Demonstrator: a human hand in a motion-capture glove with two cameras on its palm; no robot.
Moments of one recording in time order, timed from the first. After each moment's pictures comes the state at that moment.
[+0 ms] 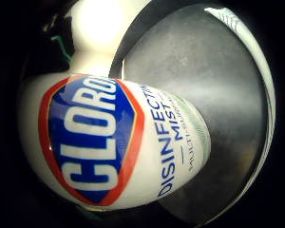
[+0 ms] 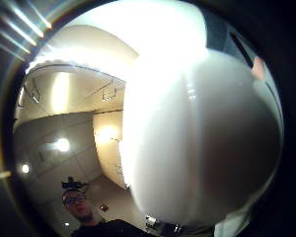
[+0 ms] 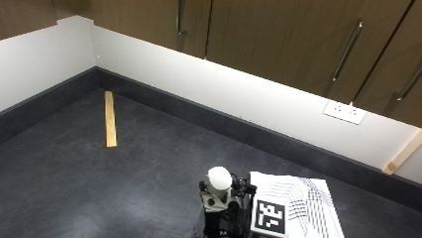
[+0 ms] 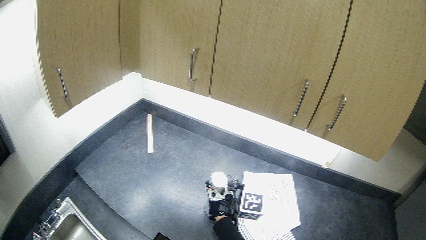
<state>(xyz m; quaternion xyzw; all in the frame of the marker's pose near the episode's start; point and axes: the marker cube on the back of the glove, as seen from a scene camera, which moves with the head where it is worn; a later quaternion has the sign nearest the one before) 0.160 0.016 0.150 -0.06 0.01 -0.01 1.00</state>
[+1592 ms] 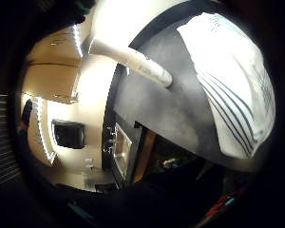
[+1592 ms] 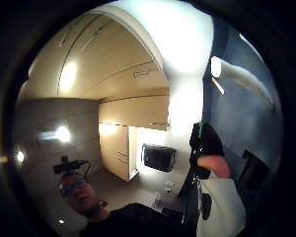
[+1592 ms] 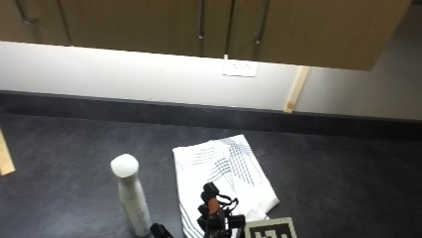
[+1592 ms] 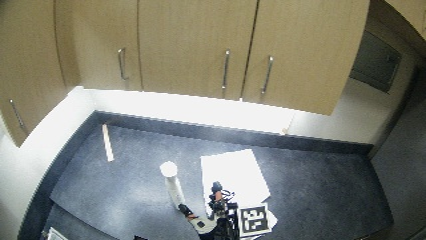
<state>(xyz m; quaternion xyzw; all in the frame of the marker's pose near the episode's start) -0.237 -0.099 0.104 0.06 -0.68 -0.07 0.73</state>
